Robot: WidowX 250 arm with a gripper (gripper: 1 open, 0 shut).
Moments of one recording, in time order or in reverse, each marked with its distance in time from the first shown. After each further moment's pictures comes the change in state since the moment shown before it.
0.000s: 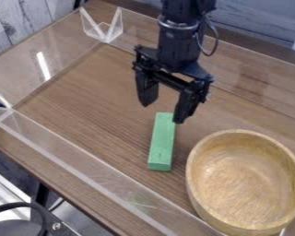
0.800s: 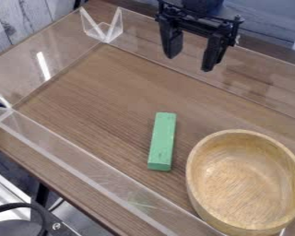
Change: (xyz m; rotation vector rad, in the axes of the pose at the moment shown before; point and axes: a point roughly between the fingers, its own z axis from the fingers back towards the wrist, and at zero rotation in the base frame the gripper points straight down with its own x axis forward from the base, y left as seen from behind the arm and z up) arm 0.042 0.000 0.051 -0.013 -0.115 0.043
